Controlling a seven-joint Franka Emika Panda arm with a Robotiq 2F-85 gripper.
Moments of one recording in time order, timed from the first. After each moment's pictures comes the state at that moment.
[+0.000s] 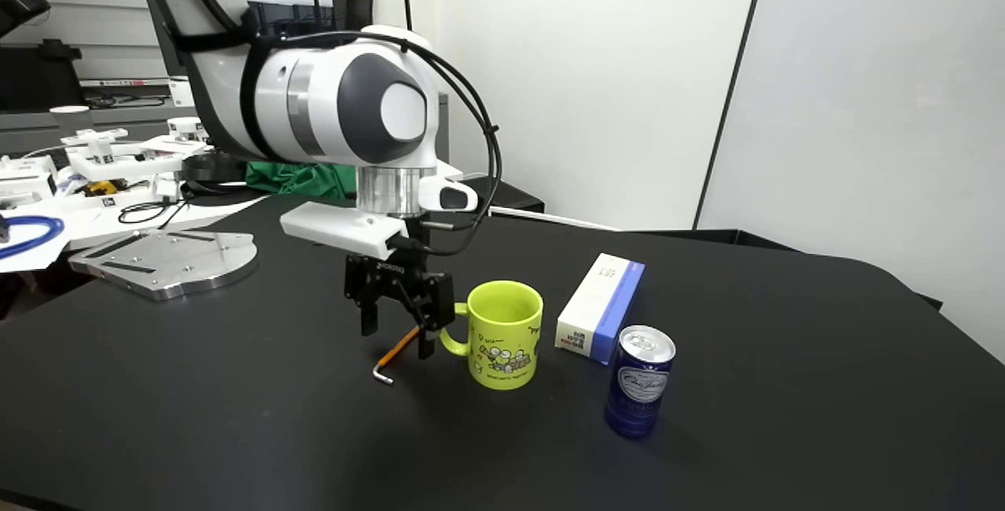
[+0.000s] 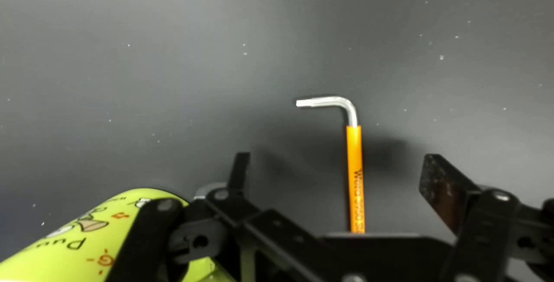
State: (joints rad) arm 0.07 0.45 -0.12 -2.36 0.04 2.62 0.23
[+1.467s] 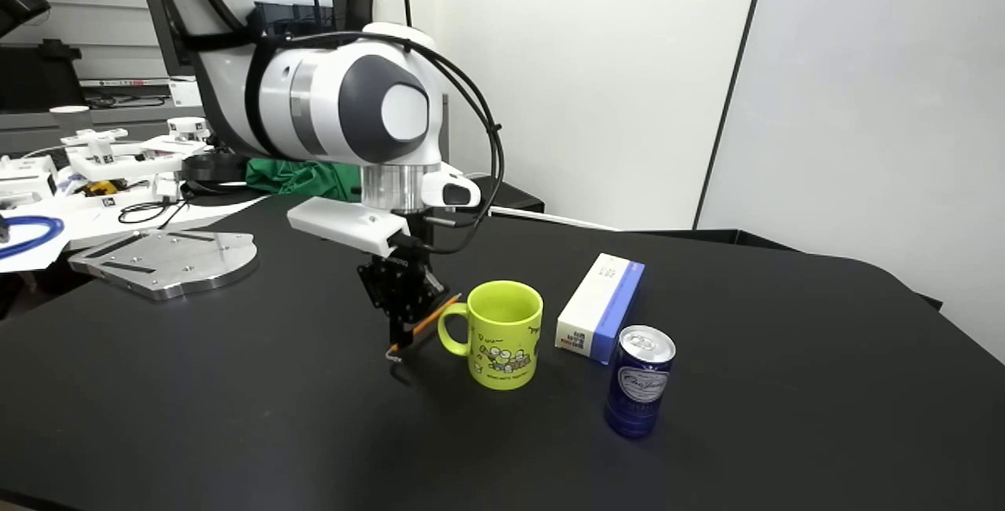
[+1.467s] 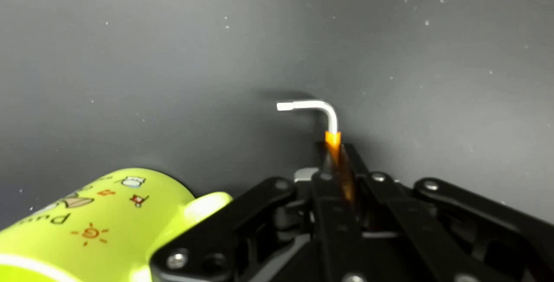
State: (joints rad) arm 0.06 0.46 -0.12 -2.34 0.08 2.65 0.24
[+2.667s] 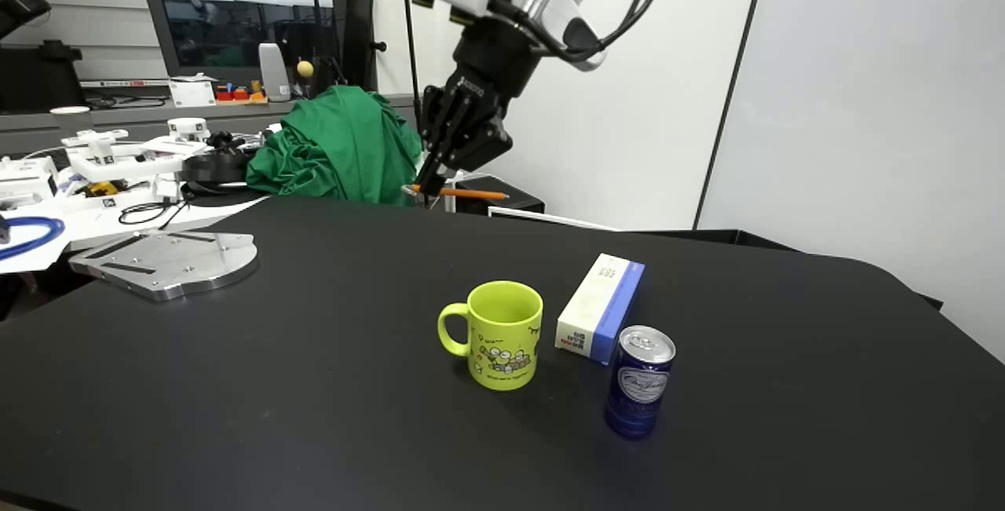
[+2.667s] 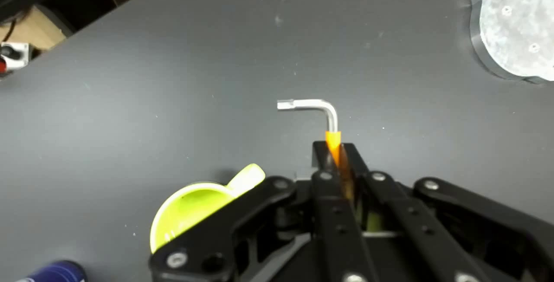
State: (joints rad) arm -0.20 0.18 -0.15 -2.10 0.40 1.88 0.11
